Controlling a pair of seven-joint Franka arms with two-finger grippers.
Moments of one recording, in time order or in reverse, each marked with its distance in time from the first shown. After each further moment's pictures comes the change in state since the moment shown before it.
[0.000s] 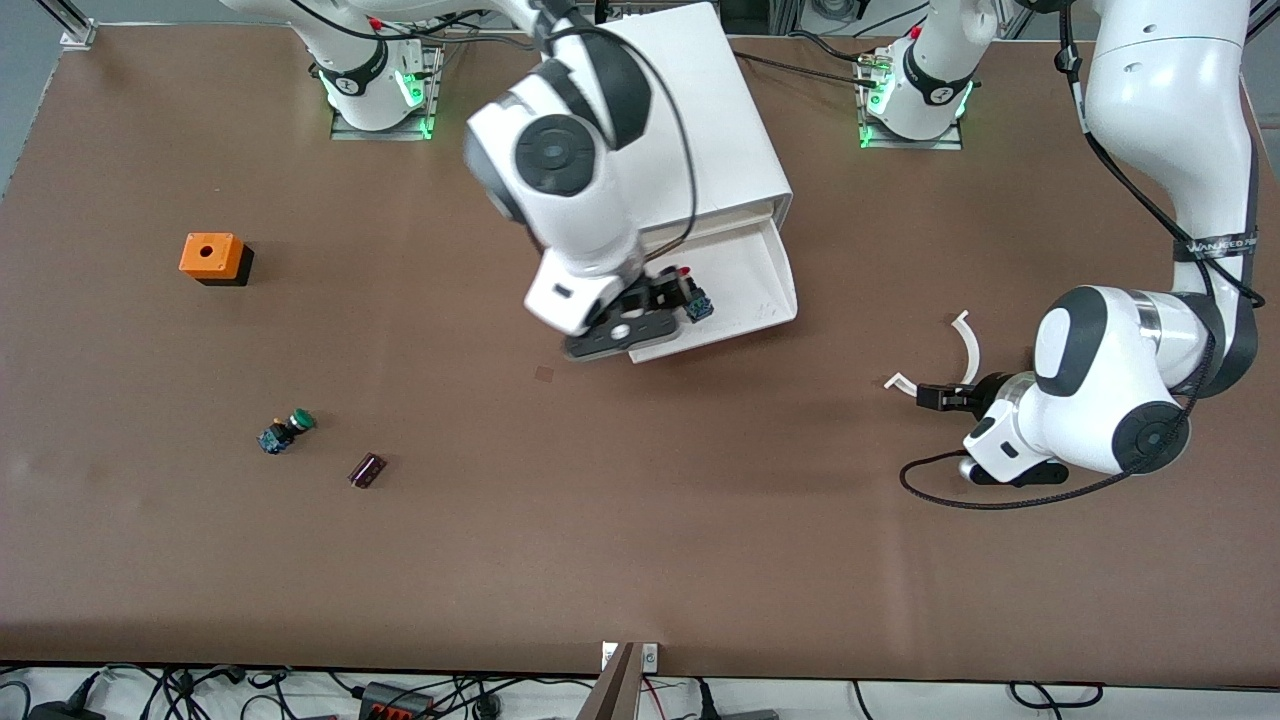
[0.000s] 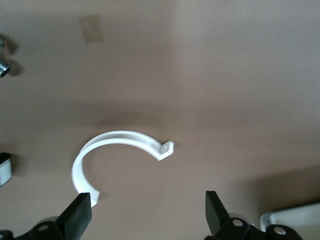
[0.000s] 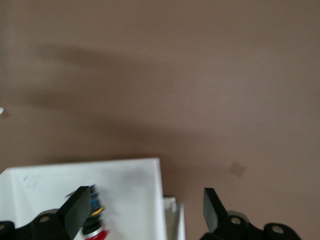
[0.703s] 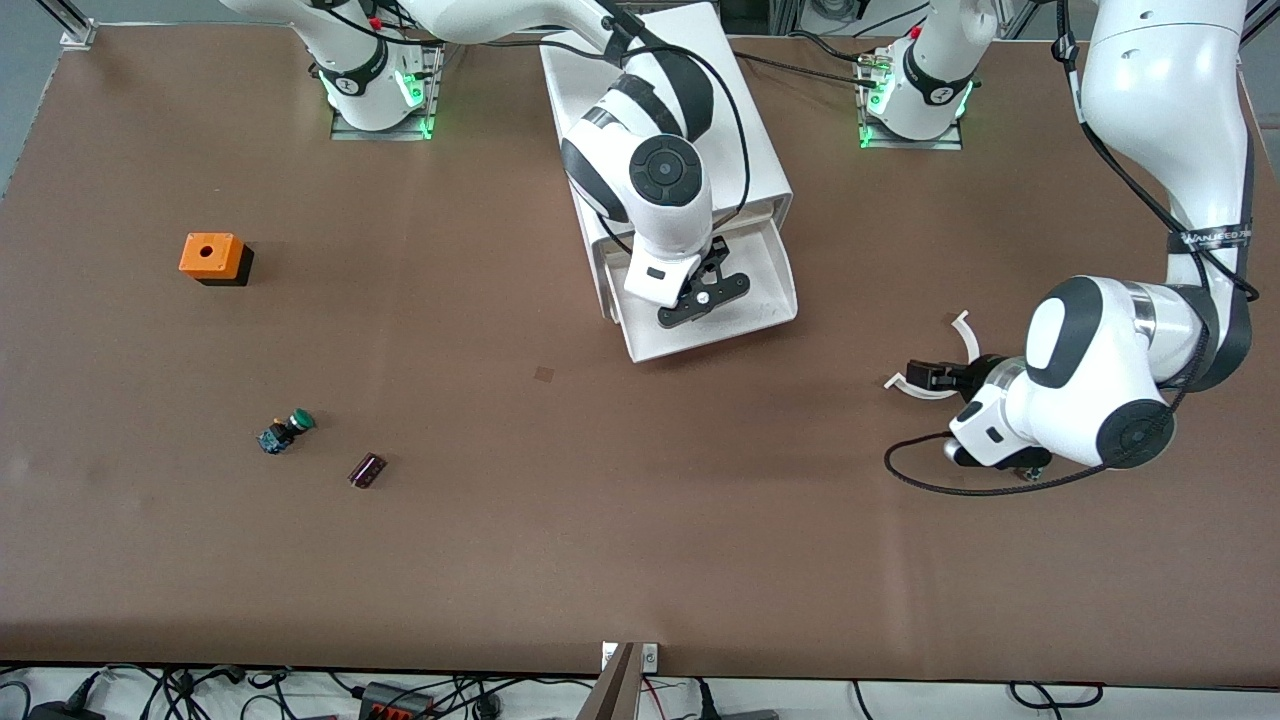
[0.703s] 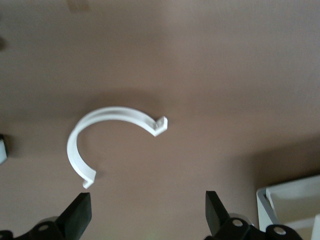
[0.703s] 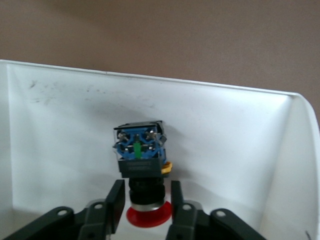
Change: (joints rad) left arm 0.015 -0.019 0.006 -0.005 -0.017 -0.079 0.062; right arm 0.116 0.124 0.131 -0.038 0.005 0.024 -0.056
